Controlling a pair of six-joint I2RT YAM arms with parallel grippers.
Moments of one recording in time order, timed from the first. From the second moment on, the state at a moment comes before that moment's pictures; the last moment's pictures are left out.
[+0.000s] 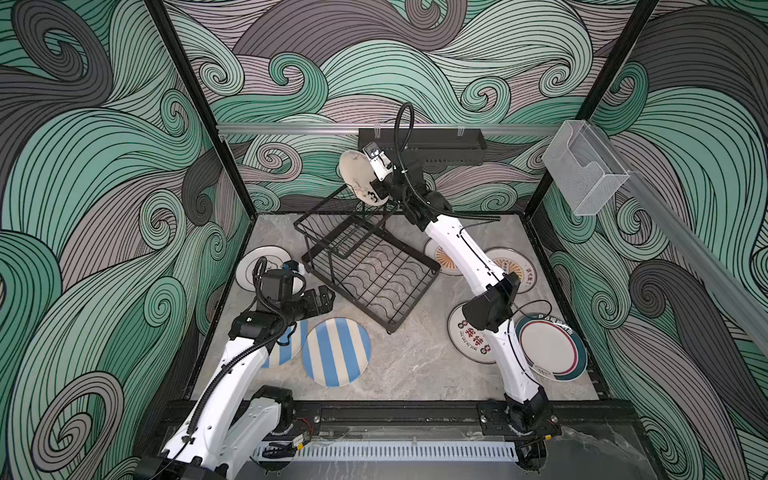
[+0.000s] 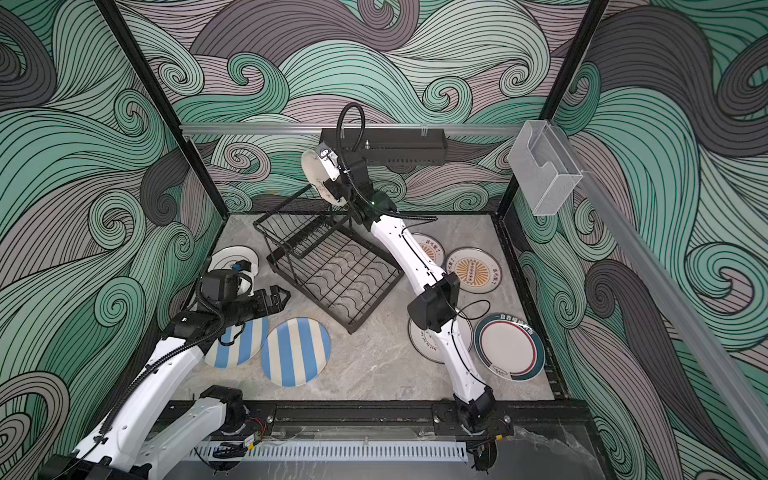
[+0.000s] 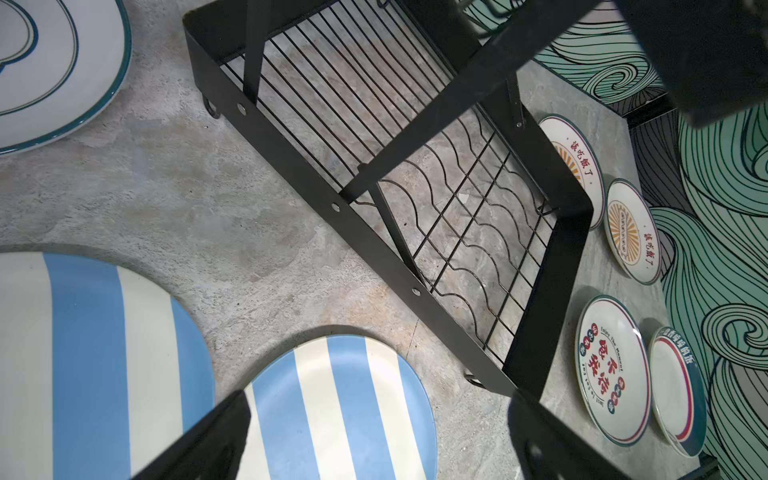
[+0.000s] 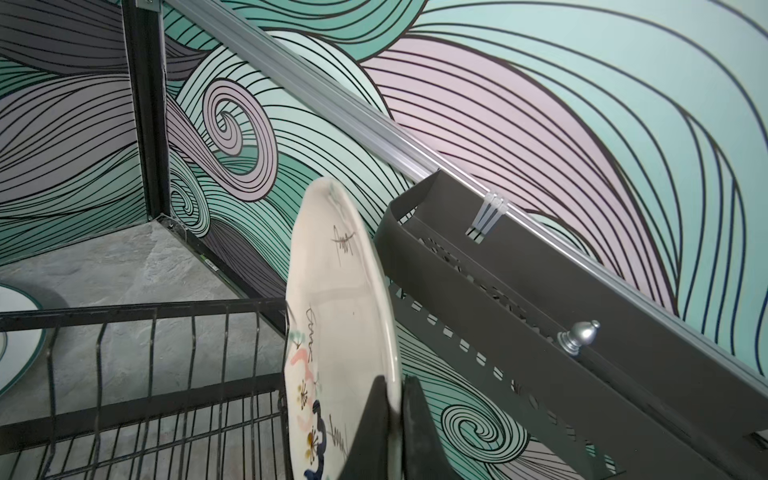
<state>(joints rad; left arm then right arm) -0.16 0.87 0.74 -0.66 0.22 -0.44 0.64 2.36 2.67 -0.45 0.20 -0.44</state>
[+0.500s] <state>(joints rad) -0.16 0.87 0.74 -0.66 0.22 -0.44 0.64 2.36 2.67 -0.41 0.20 -0.54</state>
